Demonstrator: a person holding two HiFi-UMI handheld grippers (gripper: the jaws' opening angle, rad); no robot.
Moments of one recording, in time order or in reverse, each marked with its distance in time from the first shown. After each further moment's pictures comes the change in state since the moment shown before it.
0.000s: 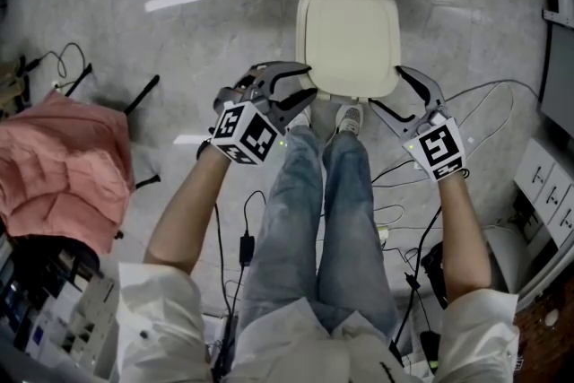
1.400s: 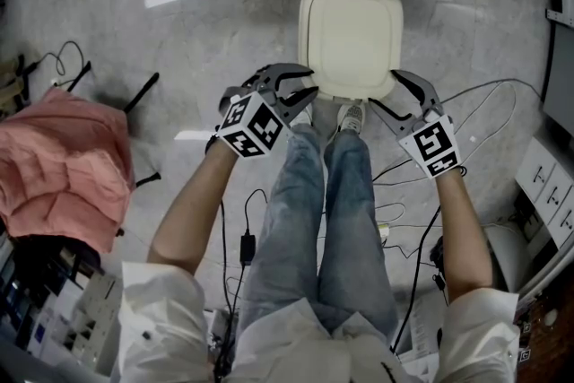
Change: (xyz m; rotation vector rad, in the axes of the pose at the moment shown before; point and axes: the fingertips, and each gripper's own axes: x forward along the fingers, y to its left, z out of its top) left arm 0.019 -0.006 -0.027 -0.141 0.064 -0.072; right arm 0.021 0.006 -0.027 0.017 0.077 0.029
